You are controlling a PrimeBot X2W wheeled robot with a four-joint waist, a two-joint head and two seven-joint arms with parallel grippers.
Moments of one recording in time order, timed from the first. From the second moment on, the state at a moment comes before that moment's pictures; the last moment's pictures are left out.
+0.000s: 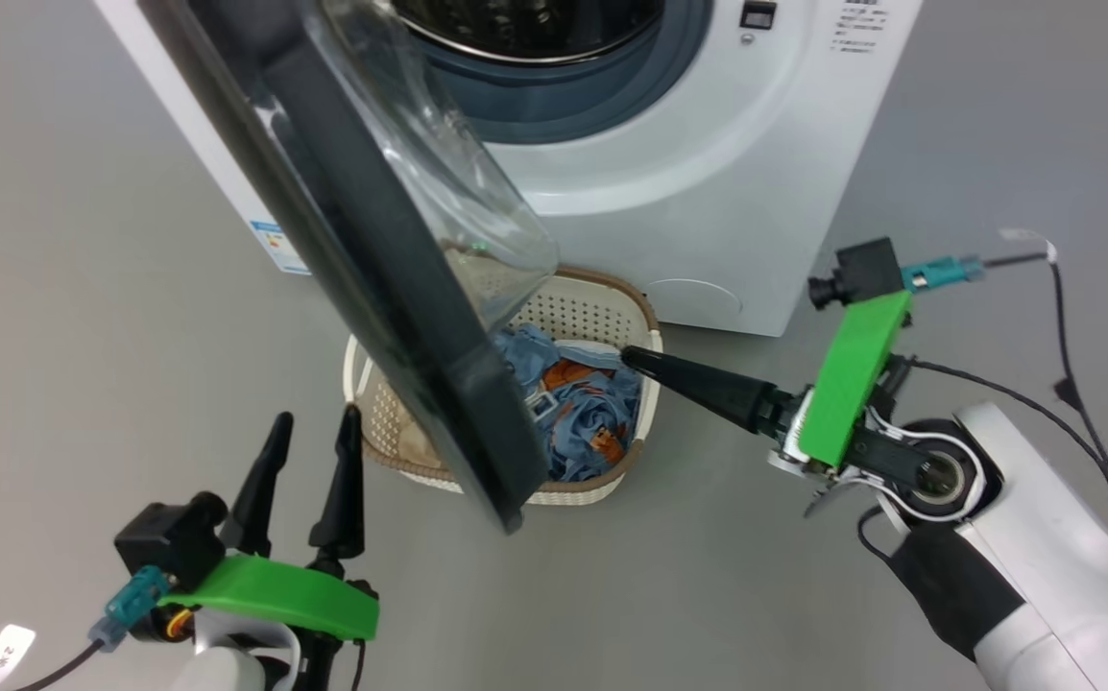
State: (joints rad) left arm -0.22 0.03 -0.19 0.24 -0.47 -0.13 -0.26; right arm -0.64 -0.25 0.46 0.36 1.50 0.13 0.60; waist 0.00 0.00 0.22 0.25
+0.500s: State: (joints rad) left arm -0.15 0.04 -0.10 0.24 -0.44 -0.13 -0.26; right arm -0.48 -0.36 0.44 0.34 1.50 0.13 0.45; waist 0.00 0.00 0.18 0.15
